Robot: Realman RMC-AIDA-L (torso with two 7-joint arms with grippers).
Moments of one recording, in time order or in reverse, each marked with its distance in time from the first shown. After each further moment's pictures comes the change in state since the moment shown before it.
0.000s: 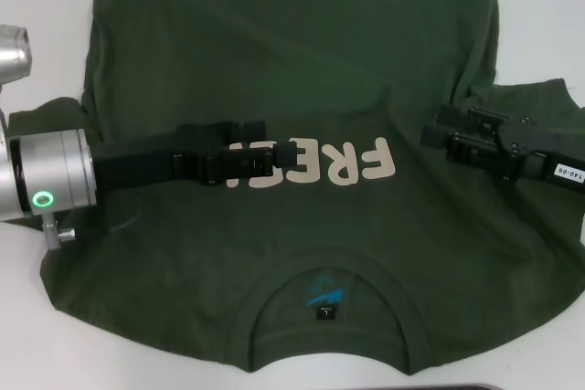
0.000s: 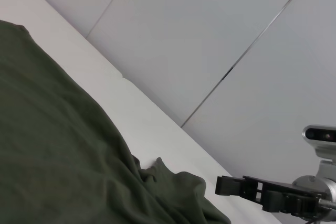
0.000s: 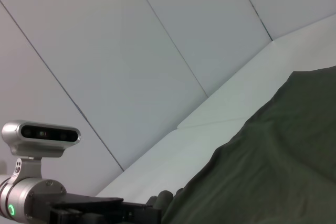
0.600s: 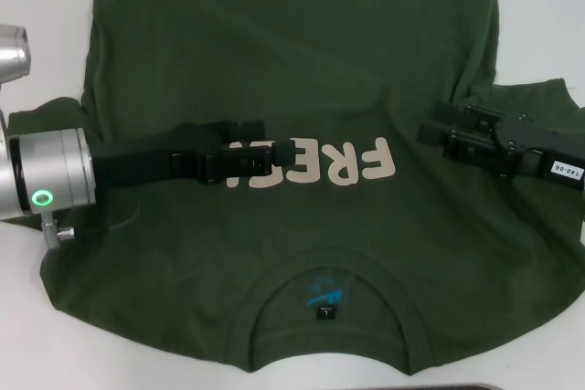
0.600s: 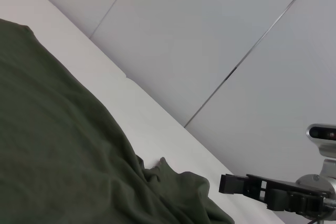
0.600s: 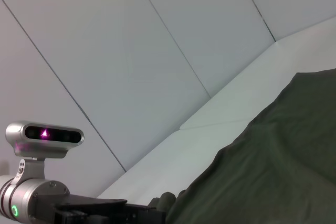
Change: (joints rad) left arm 0.000 0.002 0.000 0.000 0.000 -0.008 -0.003; right arm 0.007 0.002 -0.001 0.000 0.002 0.000 0.000
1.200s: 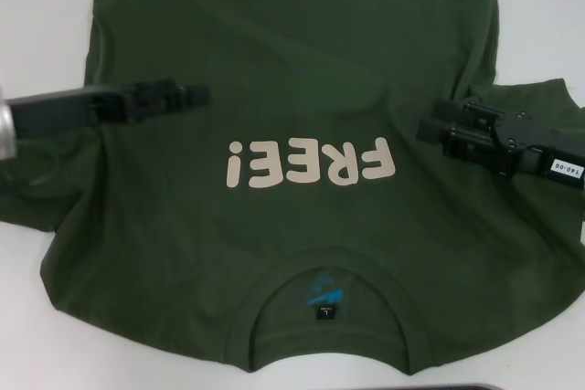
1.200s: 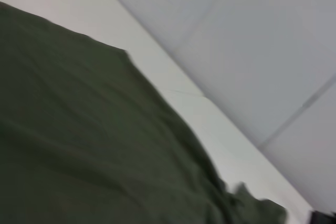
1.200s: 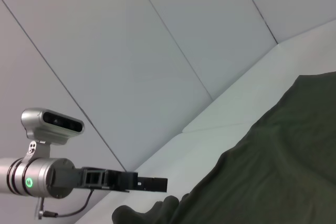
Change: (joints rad) left arm 0.003 0.054 -0.167 0.137 0.137 -0.040 -0.218; right arm 0.002 0.002 0.003 0.000 0.004 -0.007 0.005
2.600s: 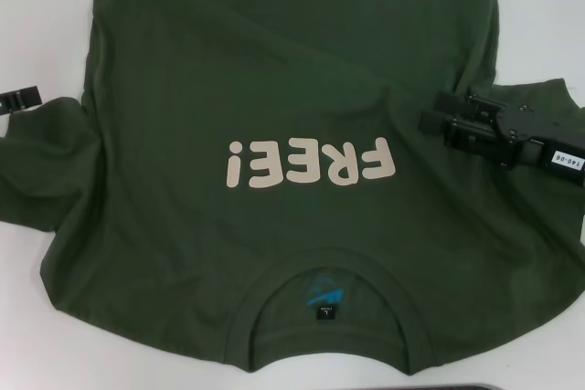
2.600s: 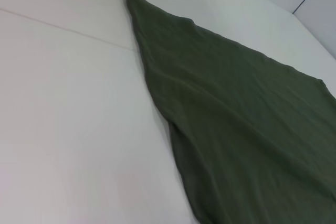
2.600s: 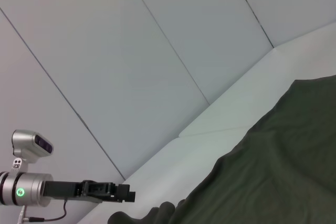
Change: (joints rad) left arm 0.071 0.045 -0.306 0.147 0.299 -0.113 -0.110; right arm 0.010 -0.002 0.013 0.000 0.001 0.007 0.010
